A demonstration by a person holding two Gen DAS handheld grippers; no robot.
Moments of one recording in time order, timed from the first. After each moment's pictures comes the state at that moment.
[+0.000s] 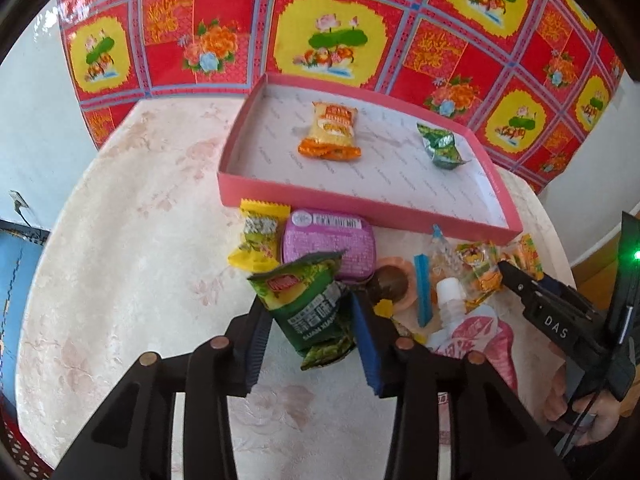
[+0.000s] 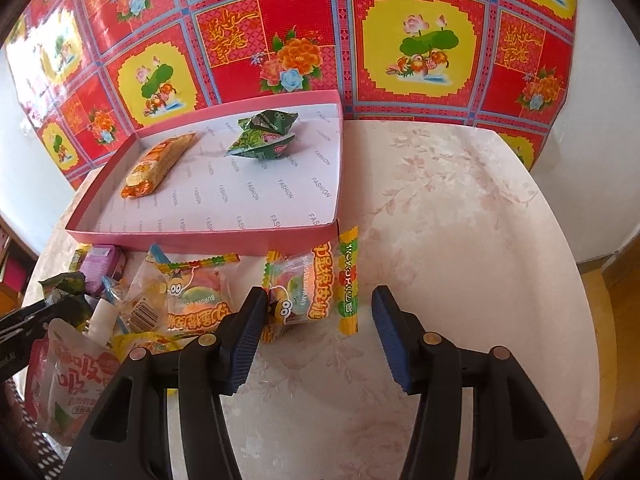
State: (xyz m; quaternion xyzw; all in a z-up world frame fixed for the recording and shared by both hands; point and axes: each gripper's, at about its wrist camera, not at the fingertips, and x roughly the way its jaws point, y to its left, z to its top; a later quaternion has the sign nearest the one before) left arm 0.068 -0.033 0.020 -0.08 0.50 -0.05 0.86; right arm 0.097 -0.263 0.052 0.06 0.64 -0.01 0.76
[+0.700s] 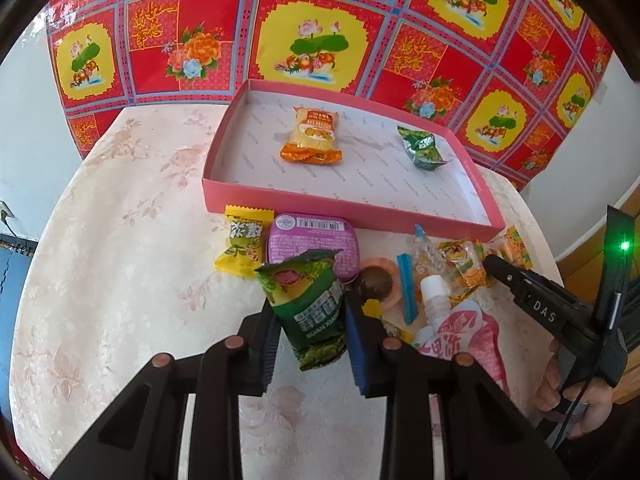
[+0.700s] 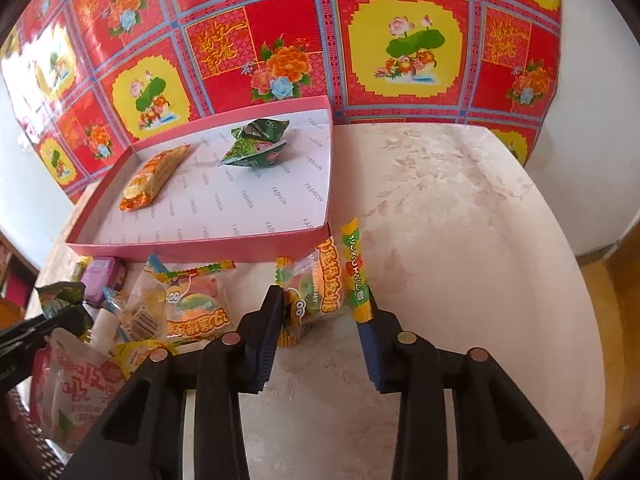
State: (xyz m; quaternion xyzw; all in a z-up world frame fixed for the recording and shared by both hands) left arm 0.063 -0.030 0.021 -0.08 0.48 -0.08 0.87; right arm 0.092 -0.272 0.053 0.10 0.63 -0.02 0.77
